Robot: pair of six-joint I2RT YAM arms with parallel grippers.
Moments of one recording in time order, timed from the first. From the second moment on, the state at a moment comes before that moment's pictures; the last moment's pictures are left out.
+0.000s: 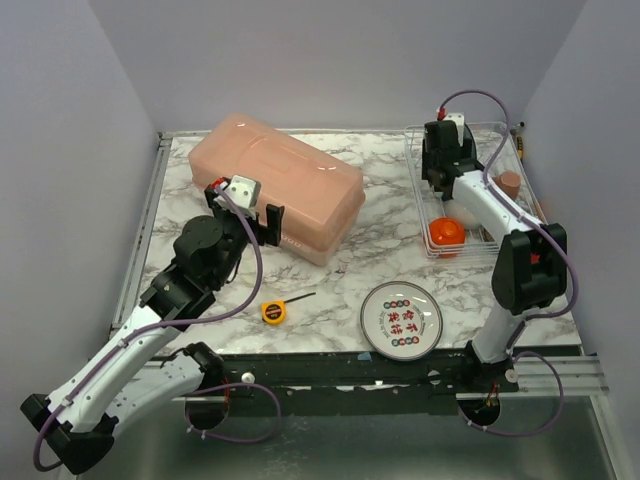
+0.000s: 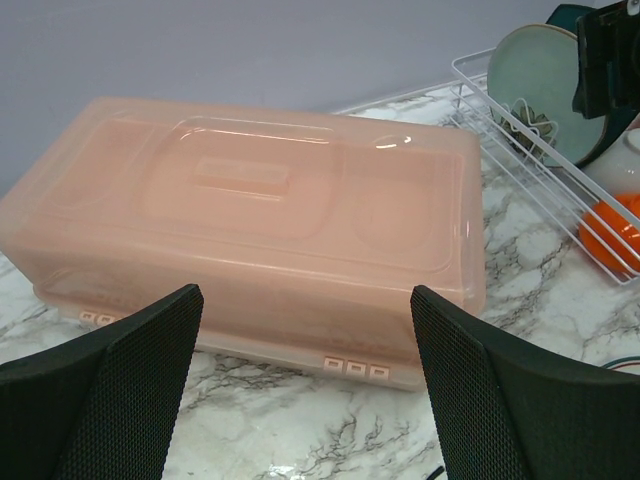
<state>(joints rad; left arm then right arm) -0.69 0.76 0.89 -0.18 -0.33 0.02 0.24 1.80 1.47 -0.36 0.60 0.09</state>
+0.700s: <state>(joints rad) -0.69 0.85 0.89 -0.19 -0.31 0.01 0.24 1.30 1.16 -0.33 0.33 0.30</state>
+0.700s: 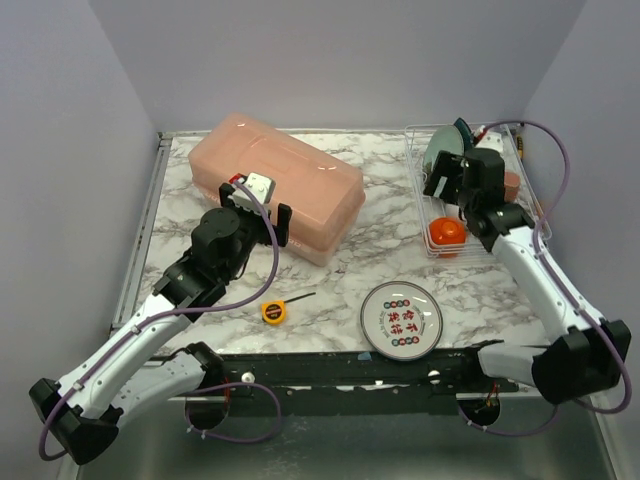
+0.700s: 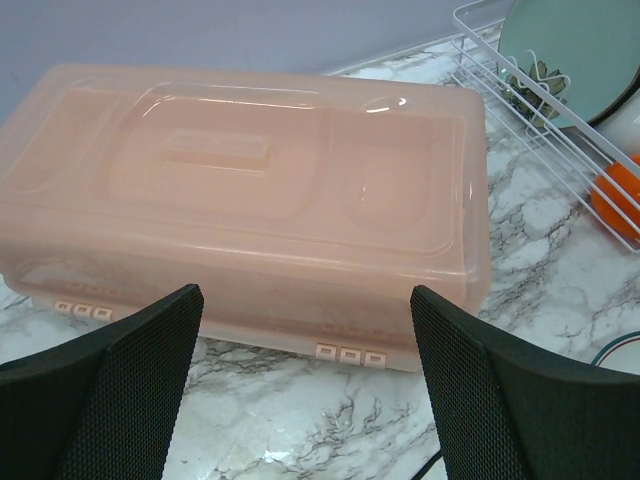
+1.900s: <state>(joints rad) -0.69 0.75 0.72 -0.06 0.13 -0.68 0.24 0.61 0.80 -0.52 -0.03 0.50</state>
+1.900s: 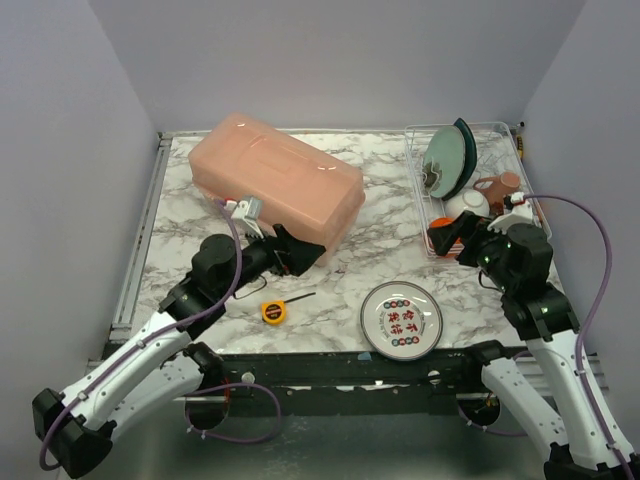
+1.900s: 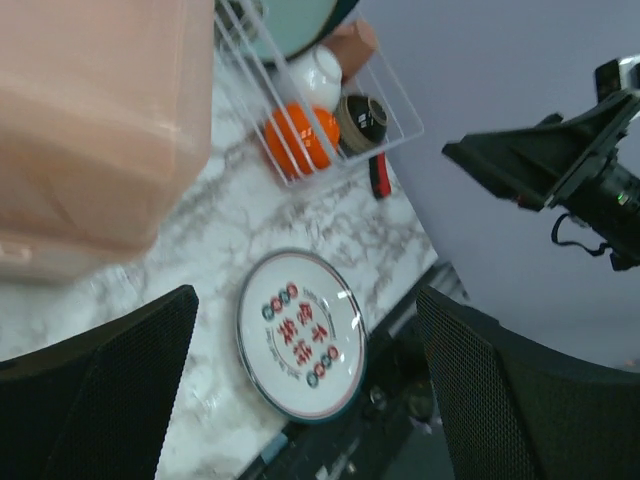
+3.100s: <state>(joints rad) -1.19 1.64 0.48 0.64 -0.11 -1.43 0.24 0.58 0.77 -0.49 -0.04 0.50</state>
